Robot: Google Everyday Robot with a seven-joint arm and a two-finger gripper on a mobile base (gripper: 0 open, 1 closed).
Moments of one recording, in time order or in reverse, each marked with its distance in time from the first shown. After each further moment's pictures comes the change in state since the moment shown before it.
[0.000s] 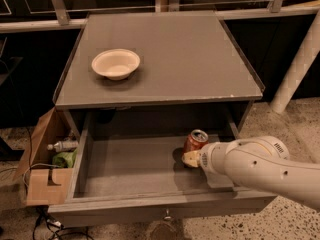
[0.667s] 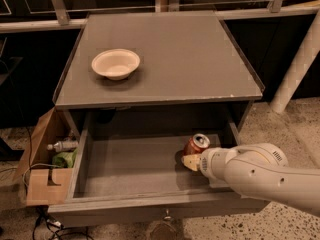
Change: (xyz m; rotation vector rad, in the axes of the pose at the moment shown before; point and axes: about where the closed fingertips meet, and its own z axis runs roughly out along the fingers) arm 0.014 -0.002 0.010 -0.005 -0.012 0.052
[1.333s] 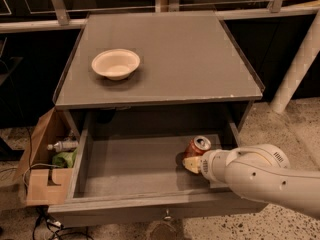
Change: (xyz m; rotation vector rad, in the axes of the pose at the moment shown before) arm 0.005 -0.001 -0.007 0.013 0.009 -0.001
